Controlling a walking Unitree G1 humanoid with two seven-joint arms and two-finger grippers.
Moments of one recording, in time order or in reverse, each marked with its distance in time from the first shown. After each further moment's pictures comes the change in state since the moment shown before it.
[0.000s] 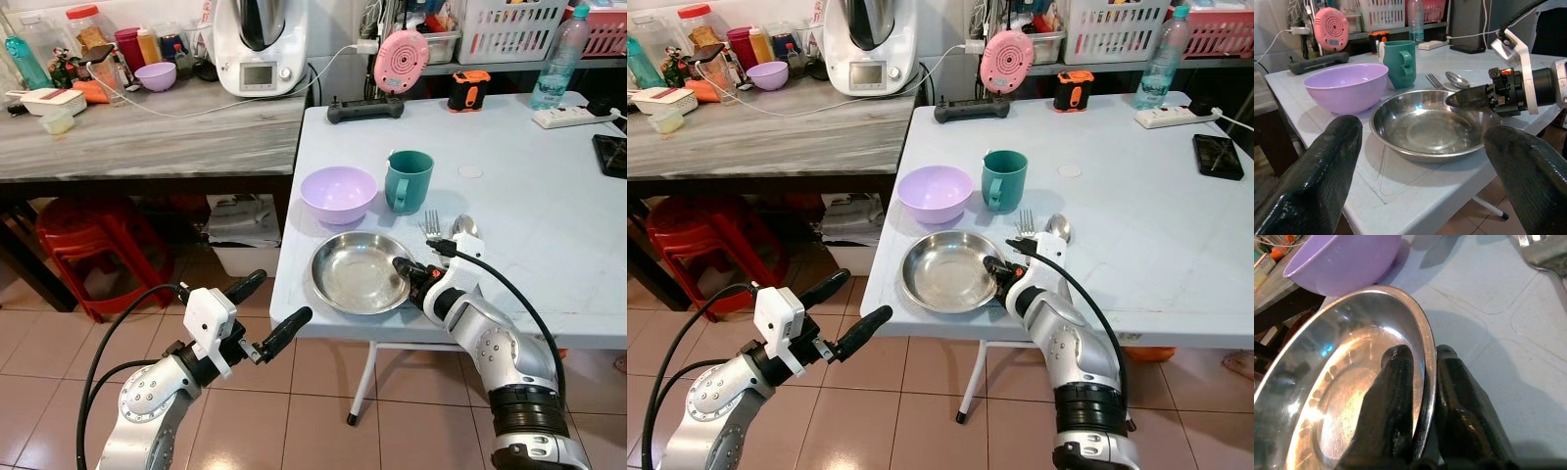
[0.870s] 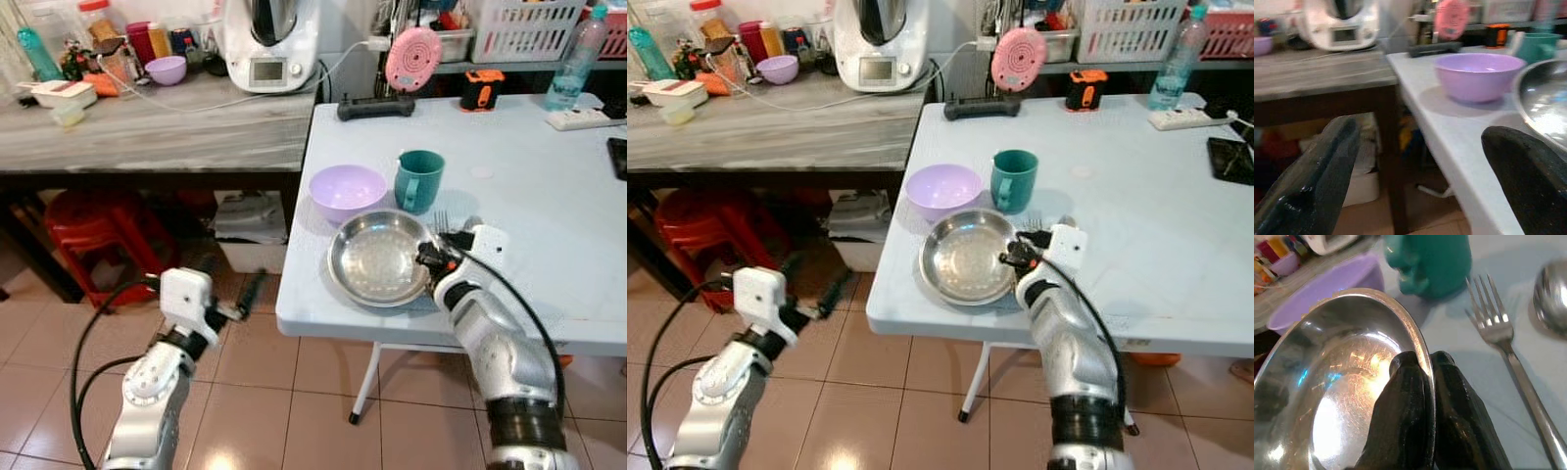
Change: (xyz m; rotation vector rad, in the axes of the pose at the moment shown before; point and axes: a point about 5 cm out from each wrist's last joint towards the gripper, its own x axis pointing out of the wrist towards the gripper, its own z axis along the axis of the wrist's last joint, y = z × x) left arm 0.001 0.042 -0.012 -0.015 0.039 0.483; right arm -0.011 0.004 0.013 -0.152 -0.233 -0.132
